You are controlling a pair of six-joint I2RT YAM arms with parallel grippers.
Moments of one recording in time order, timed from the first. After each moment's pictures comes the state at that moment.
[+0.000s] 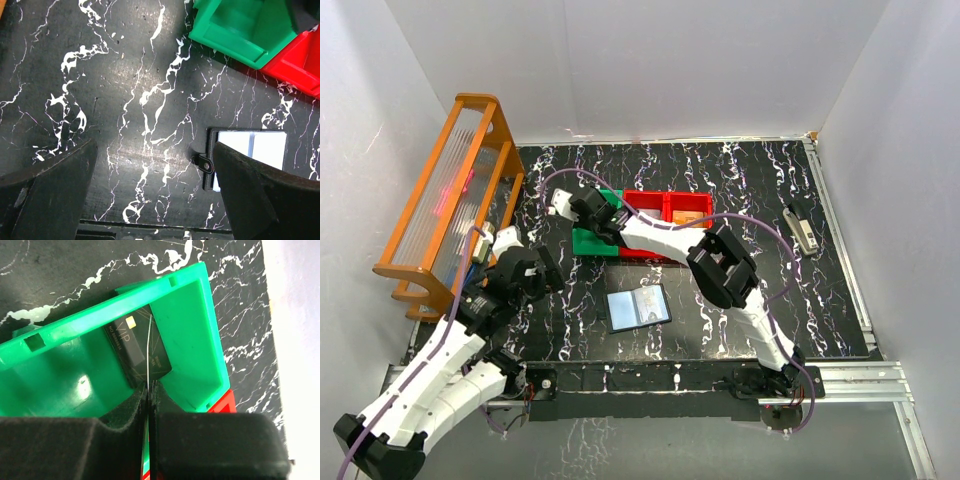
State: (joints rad) left arm -0.54 0.71 0.70 -0.84 -0.37 -0.76; right arm 0.89 2.27 1.85 -0.27 0.35 -0.55
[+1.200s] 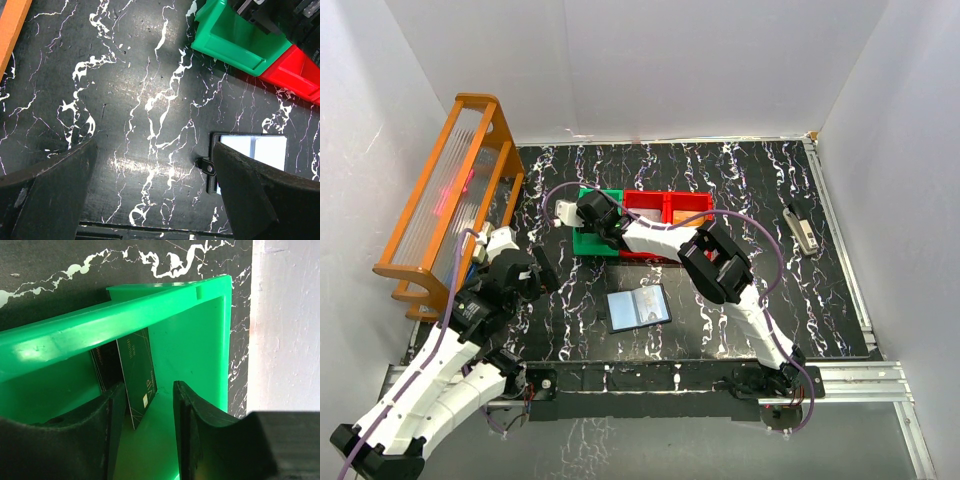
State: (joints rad) left arm -0.54 0.65 0.72 -0.87 -0.41 -0.73; right arm 0.86 2.35 1.78 -0.06 0.34 -0.86
